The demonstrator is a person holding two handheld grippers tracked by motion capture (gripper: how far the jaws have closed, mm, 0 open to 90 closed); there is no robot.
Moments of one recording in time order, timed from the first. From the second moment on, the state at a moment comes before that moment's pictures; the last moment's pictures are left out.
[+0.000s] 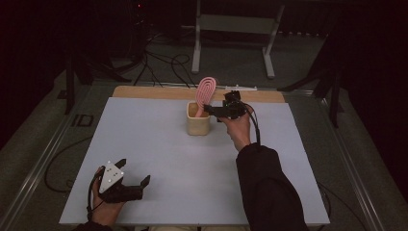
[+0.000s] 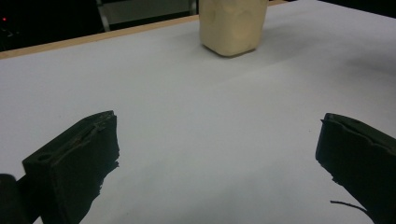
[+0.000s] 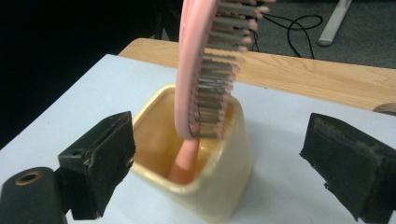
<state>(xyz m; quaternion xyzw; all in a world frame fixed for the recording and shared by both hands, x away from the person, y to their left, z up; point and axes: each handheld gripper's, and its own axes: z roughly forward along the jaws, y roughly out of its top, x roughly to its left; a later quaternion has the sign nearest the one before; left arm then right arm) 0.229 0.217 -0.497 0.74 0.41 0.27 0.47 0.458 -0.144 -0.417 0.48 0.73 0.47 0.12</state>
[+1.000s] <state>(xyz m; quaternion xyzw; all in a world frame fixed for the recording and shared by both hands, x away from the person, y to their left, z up) 0.230 0.216 -0.497 0.74 0.41 0.27 0.46 0.382 -0.196 -0.429 0.45 0.73 0.48 0.15</state>
